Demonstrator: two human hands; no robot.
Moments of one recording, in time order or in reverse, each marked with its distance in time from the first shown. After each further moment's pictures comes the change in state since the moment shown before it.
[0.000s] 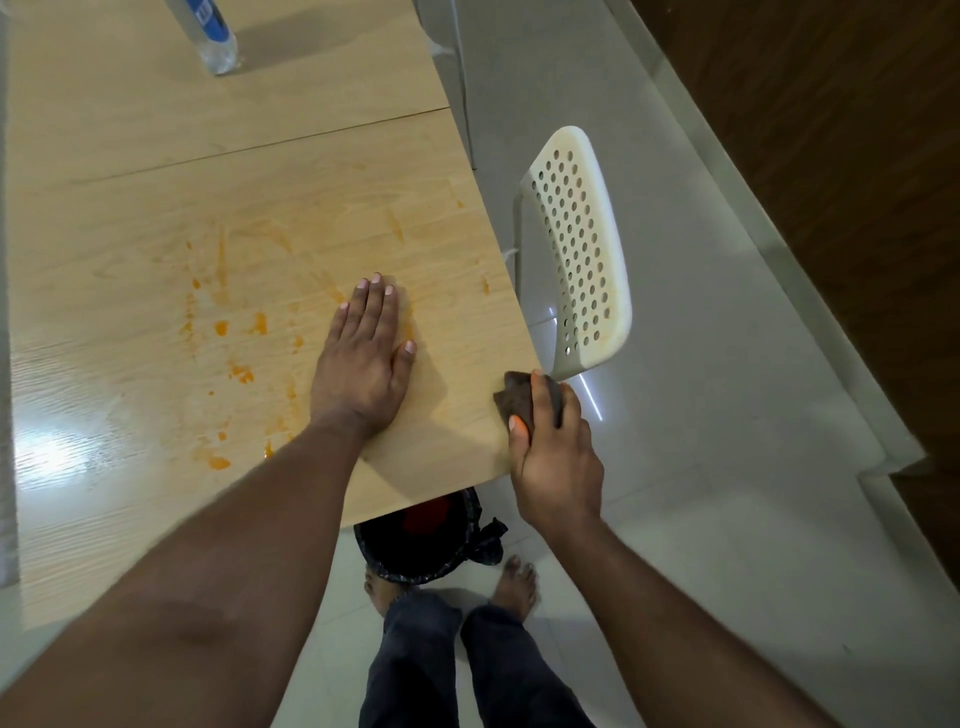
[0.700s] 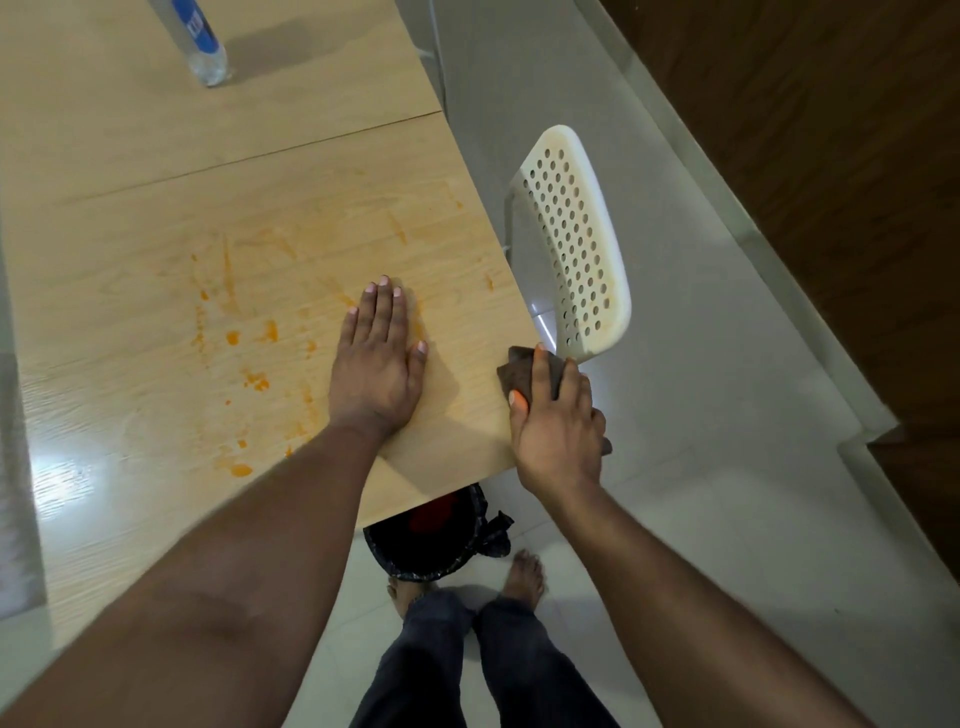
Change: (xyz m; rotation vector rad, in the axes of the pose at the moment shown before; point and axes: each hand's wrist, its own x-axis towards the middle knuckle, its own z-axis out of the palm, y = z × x) left_hand -0.002 -0.002 -0.001 0.016 -0.023 0.008; right_hand 0.012 -0.031 -0.001 -0.180 -0.013 0.069
